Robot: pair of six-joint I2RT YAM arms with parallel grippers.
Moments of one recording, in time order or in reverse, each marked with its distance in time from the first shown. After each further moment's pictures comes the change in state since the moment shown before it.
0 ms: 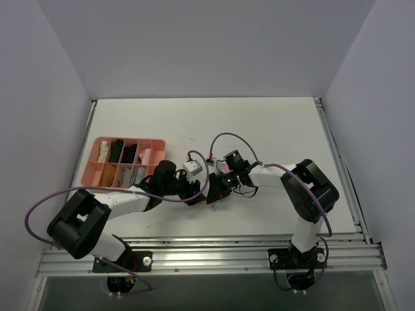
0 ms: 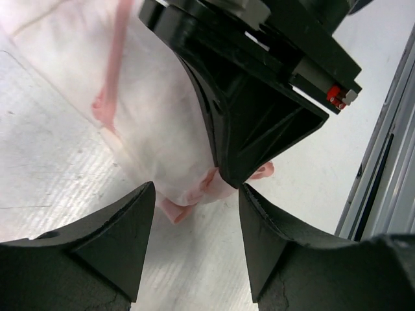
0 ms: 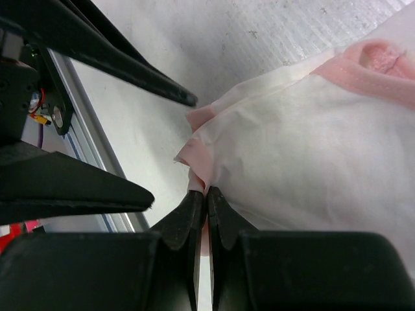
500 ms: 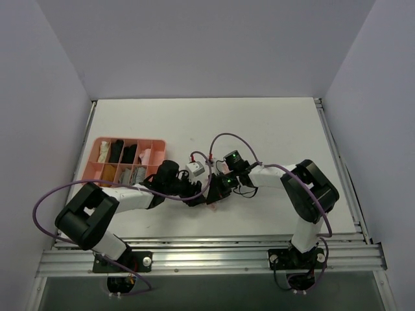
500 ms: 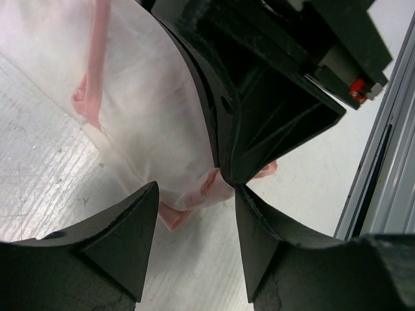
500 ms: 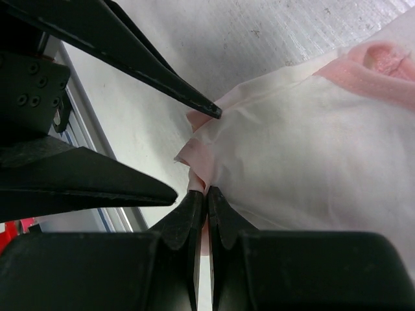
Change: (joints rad) left arm 0.017 0.063 0.013 0.013 0.047 -0.005; right arm 0.000 0.000 0.000 -0.002 0.000 -0.015
